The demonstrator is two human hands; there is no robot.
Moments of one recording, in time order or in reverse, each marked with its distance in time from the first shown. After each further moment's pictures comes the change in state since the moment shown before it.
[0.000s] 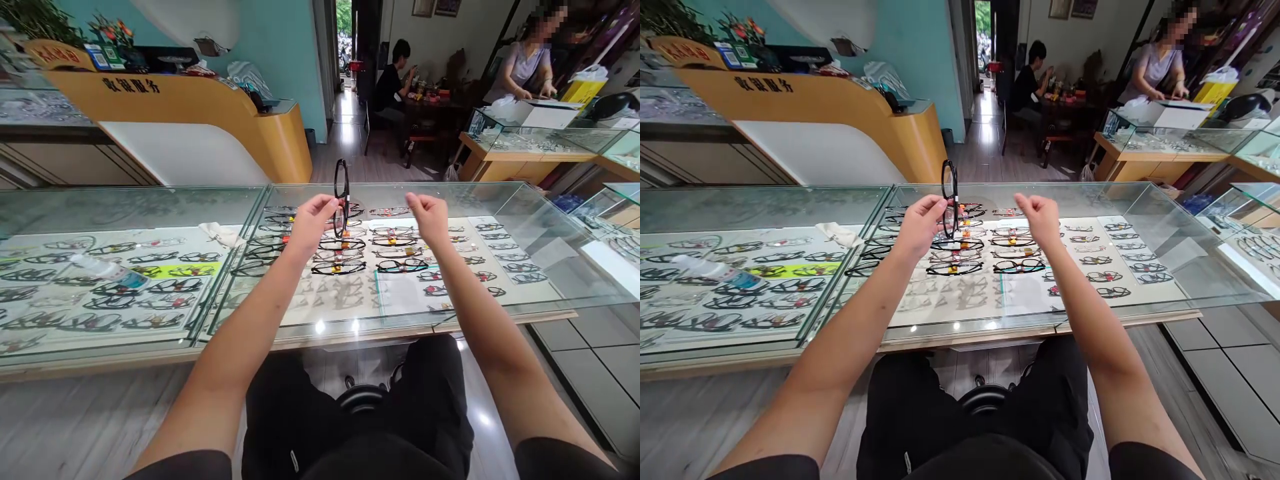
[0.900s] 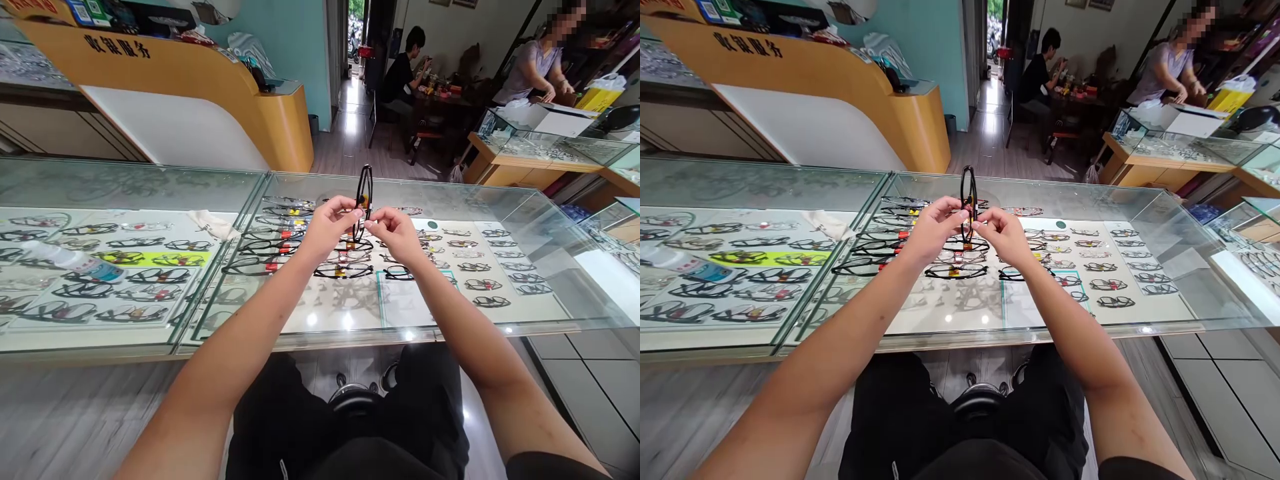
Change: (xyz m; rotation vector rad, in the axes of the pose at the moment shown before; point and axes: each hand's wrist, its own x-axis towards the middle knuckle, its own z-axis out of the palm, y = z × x) left_hand -0.004 -0.017 0.007 -0.039 -0.066 0.016; right_hand -0.034 -0.021 0.081 0.305 -0.424 0.122
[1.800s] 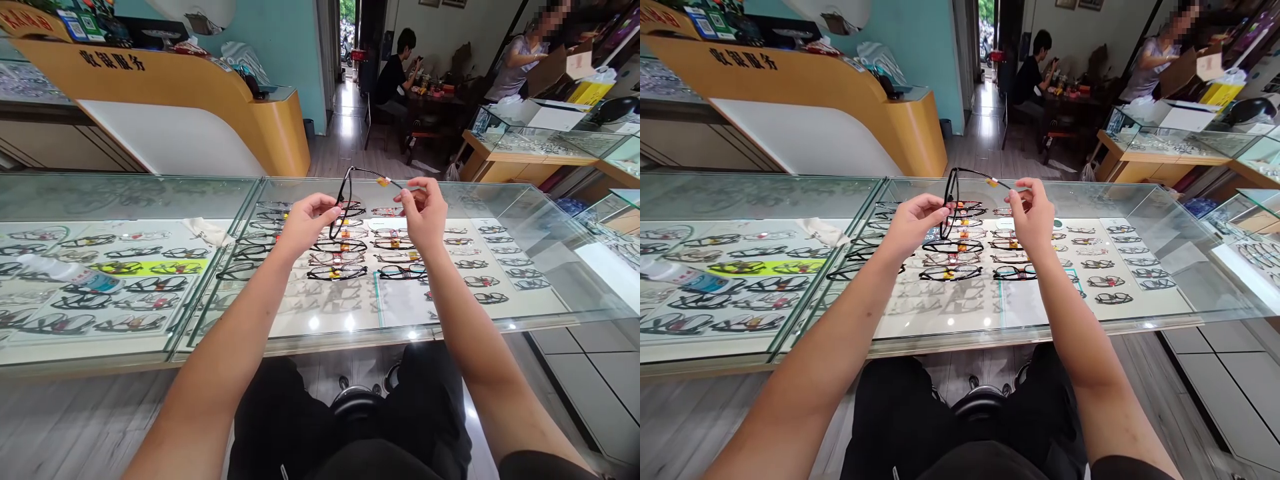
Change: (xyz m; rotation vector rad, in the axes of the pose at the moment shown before) left_hand 0.014 0.008 -0.034 0.268 0.009 0.111; right_hand 0.007 -0.006 -0.055 -0.354 0.470 -0.218
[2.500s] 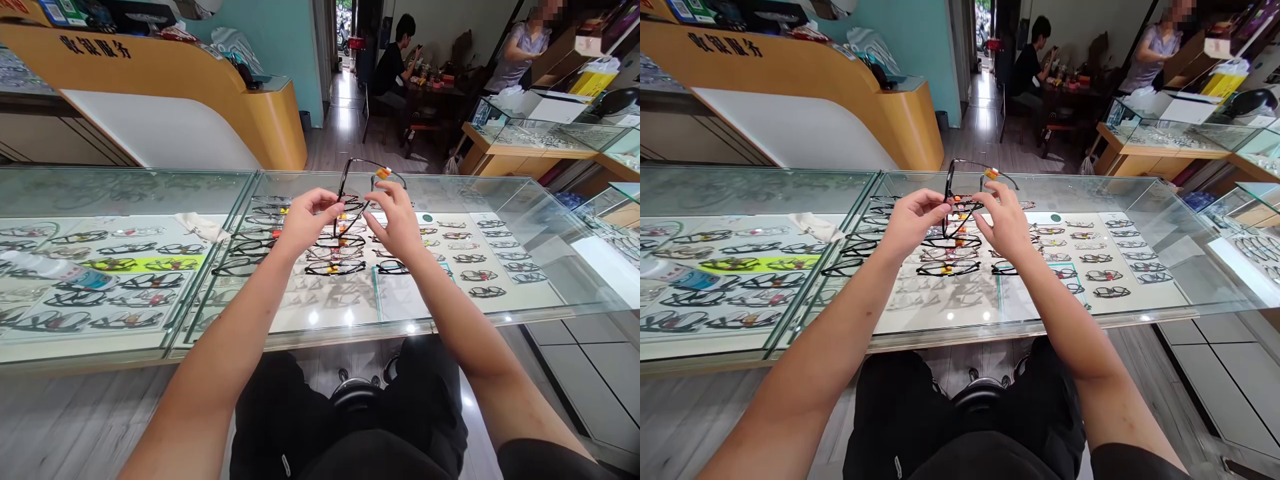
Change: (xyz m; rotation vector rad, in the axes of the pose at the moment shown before) left_hand -0.007 0.004 0.012 -0.029 -0.005 -0.019; right_hand -0.021 -0.002 0.025 -0.452 -0.274 -0.441
